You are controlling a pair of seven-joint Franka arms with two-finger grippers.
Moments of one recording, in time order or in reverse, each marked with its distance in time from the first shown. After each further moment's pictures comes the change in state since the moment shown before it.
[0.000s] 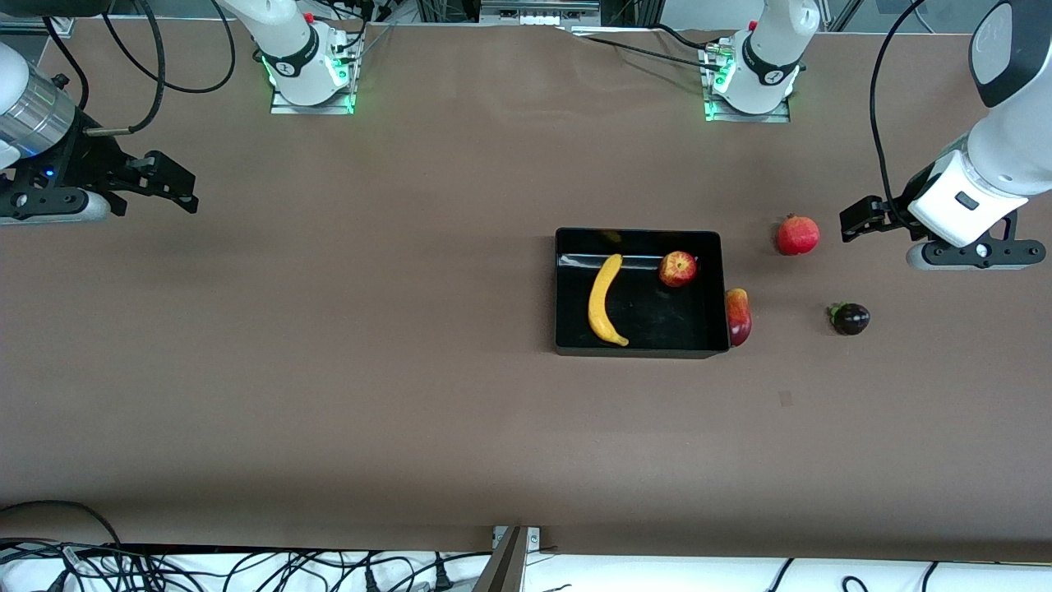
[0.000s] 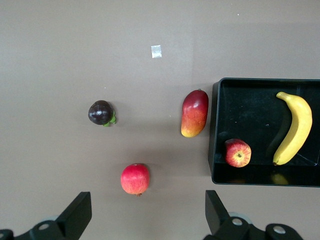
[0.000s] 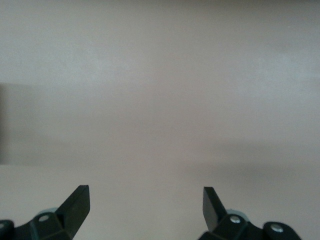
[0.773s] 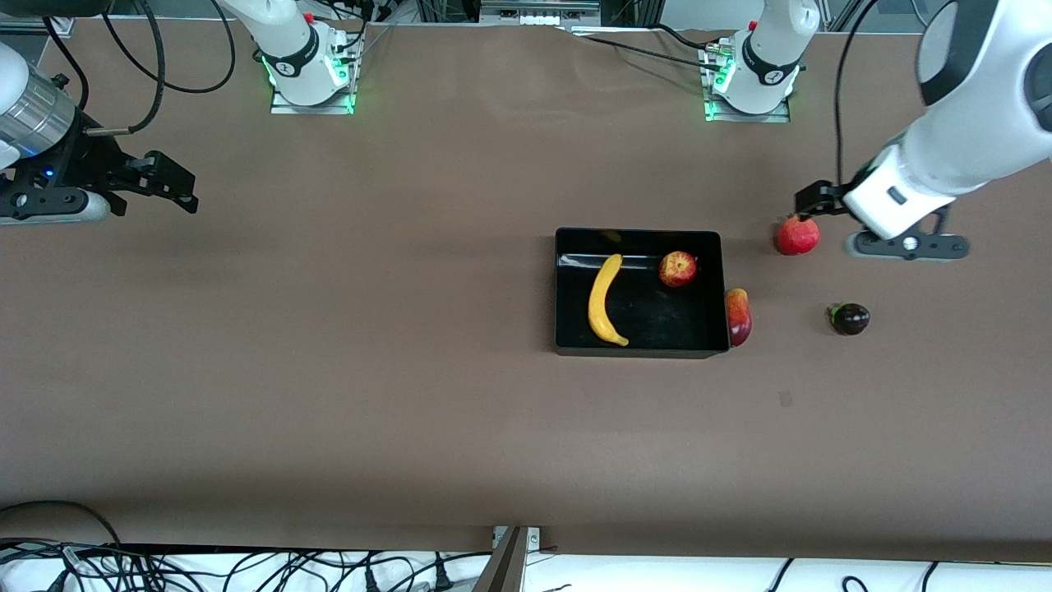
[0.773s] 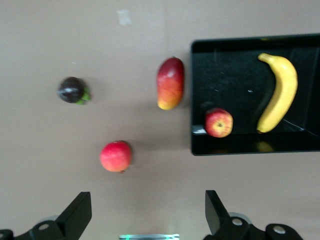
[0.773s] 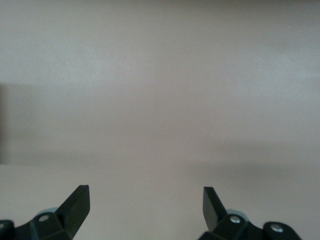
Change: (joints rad) left arm -0.012 0.029 -0.094 -0.009 -0.047 -0.093 -0.029; right arm 0.000 0.000 0.000 0.000 0.000 0.000 0.000
